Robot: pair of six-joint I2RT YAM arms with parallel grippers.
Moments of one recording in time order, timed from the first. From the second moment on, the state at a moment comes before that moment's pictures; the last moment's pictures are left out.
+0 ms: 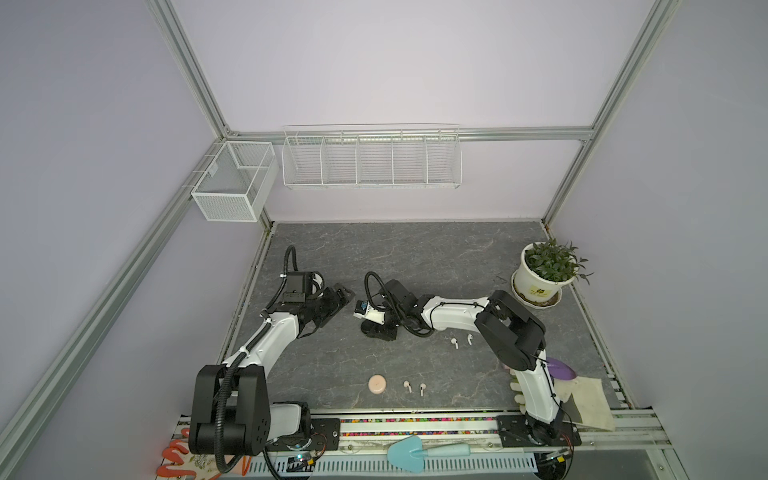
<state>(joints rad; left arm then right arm) -0.09 1.30 0.71 -0.29 0.47 -0.71 0.92 2.12 1.33 -0.10 -0.35 -0.40</state>
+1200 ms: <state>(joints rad) -0.23 1.28 0.35 0.57 0.84 -0.98 0.82 1.78 1.04 0.08 -0.35 -0.34</state>
